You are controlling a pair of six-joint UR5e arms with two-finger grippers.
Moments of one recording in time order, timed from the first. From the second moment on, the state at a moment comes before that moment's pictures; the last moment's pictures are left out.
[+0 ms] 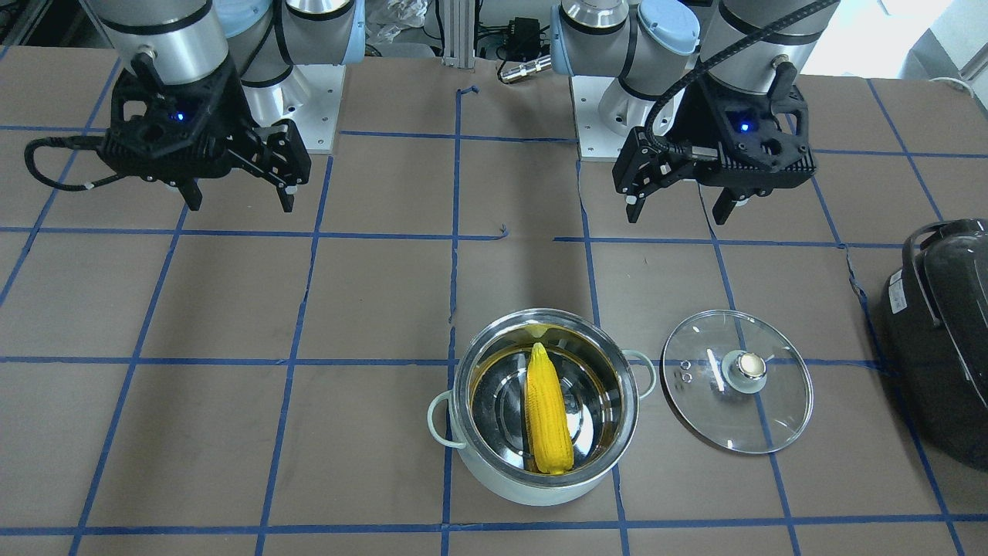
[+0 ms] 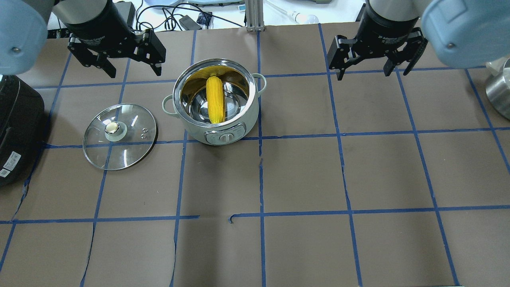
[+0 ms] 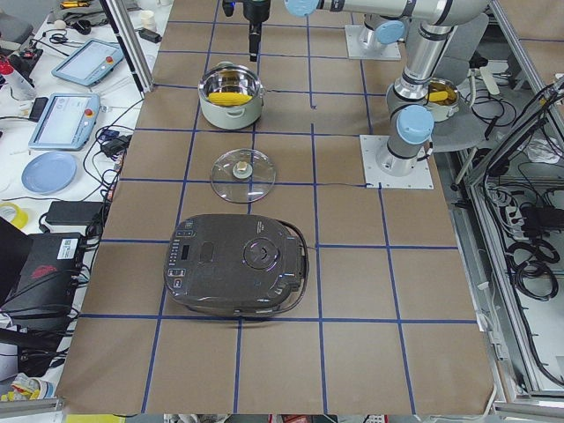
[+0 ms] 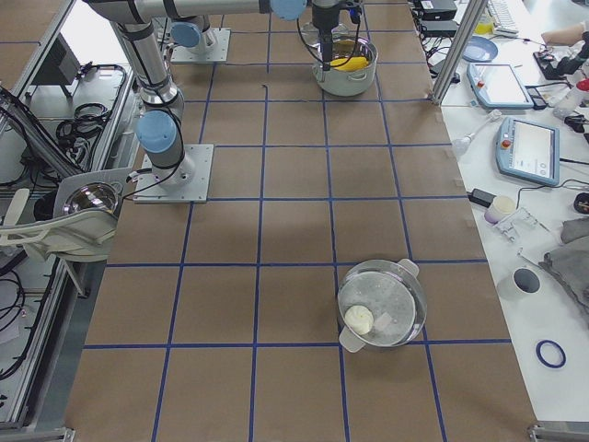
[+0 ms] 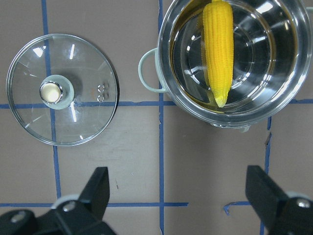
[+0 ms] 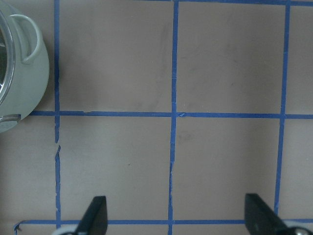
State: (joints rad) left arm -1.59 -1.61 -1.48 -1.52 1.58 -0.03; right arm 1.64 -1.56 1.51 -1.61 -1.61 0.04
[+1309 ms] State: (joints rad) left arm -1.59 -1.61 -1.48 -1.52 1.58 -0.03; right arm 1.61 -1.59 1.54 -1.58 -1.58 -0.02
